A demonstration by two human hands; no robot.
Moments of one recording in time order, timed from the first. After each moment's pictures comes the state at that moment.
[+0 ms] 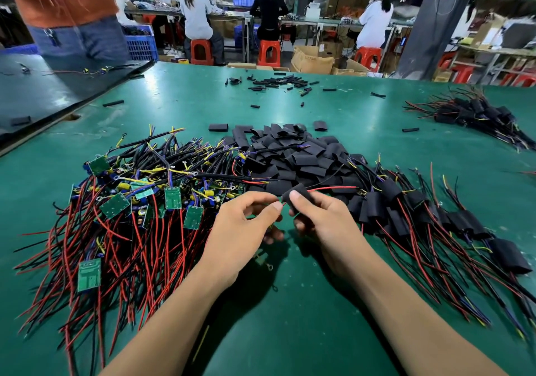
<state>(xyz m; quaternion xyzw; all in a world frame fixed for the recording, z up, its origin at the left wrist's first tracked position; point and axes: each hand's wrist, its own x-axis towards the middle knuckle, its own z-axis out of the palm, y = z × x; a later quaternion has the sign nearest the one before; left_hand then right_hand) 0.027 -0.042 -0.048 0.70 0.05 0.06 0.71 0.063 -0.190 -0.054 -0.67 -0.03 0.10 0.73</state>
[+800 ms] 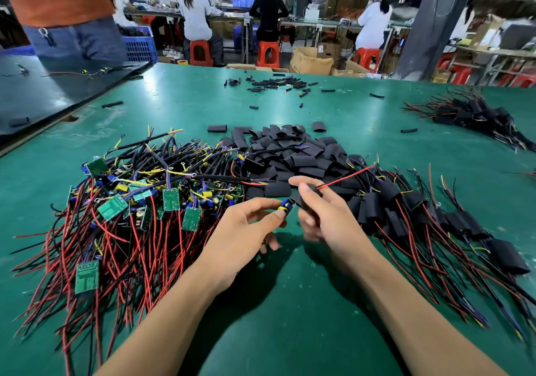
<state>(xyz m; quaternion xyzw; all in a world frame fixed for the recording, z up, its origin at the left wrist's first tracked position) 0.028 -0.040 -0.049 0.71 0.02 0.00 0.70 0.073 -0.194 -0.048 -0.64 -0.07 0.10 0.76</state>
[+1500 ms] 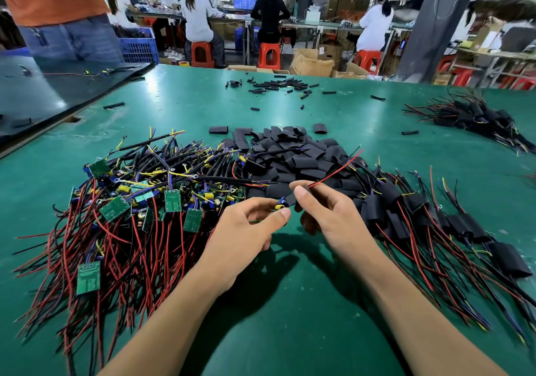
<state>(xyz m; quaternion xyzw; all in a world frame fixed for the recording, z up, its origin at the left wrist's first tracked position) 0.025 -0.040 -0.046 0.71 0.02 0.04 0.70 0.071 -0.203 -0.050 -0.71 -0.14 0.02 0.69</state>
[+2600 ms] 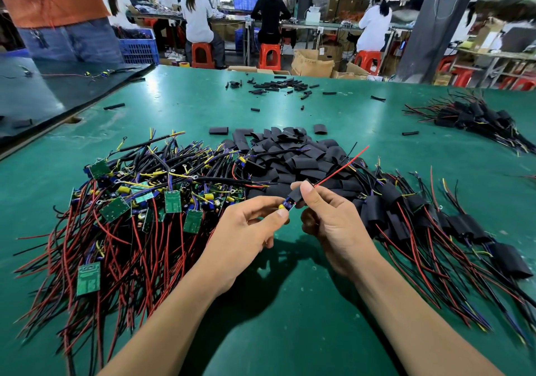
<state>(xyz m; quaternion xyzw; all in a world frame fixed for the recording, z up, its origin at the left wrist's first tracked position) 0.024 -0.036 -0.044 0.72 -0.02 0.03 0.70 0.072 -0.195 -0.052 -0.59 -0.07 0.07 0.80</state>
